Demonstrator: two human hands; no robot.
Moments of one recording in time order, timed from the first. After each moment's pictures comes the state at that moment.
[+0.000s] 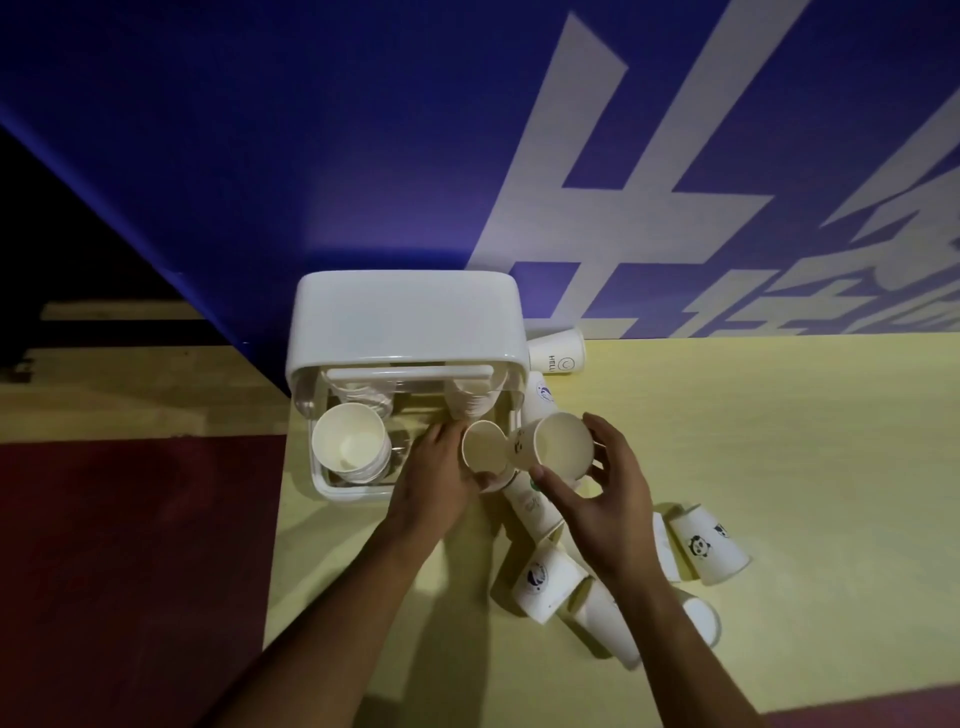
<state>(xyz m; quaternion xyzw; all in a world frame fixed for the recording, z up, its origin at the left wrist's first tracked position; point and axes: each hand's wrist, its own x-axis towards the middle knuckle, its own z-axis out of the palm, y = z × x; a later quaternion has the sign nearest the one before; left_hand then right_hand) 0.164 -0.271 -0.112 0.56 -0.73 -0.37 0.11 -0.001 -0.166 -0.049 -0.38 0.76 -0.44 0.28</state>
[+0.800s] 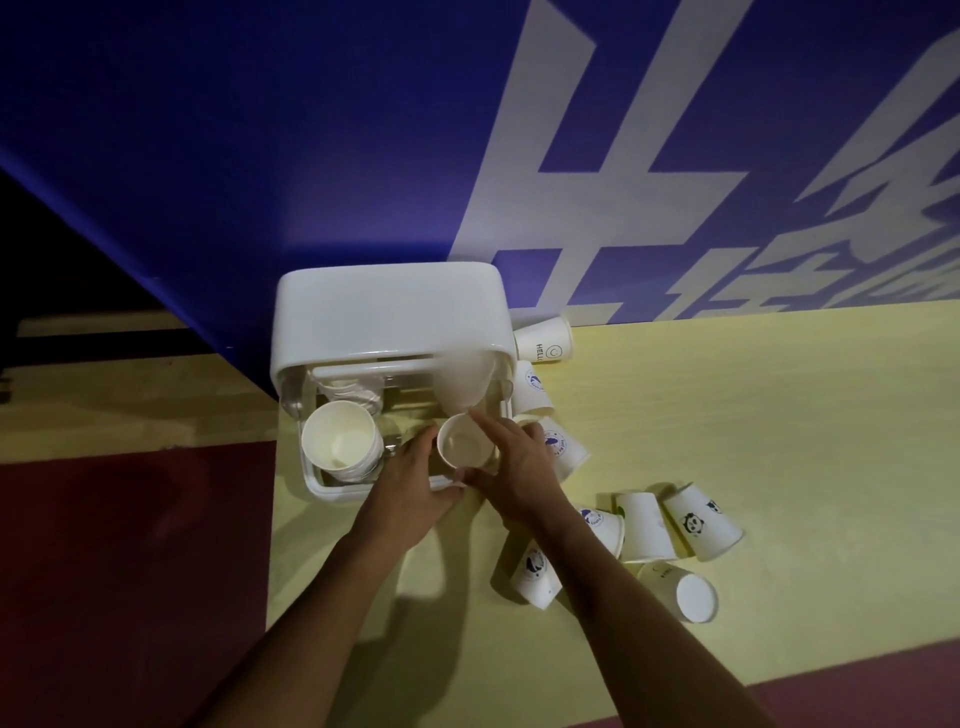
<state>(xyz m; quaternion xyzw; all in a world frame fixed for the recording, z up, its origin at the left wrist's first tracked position) 0.201 -0.264 -0.113 0.52 -0.73 -0.43 0.08 0.032 -0.218 -0.111 -0.54 0.77 -0.18 0.30</state>
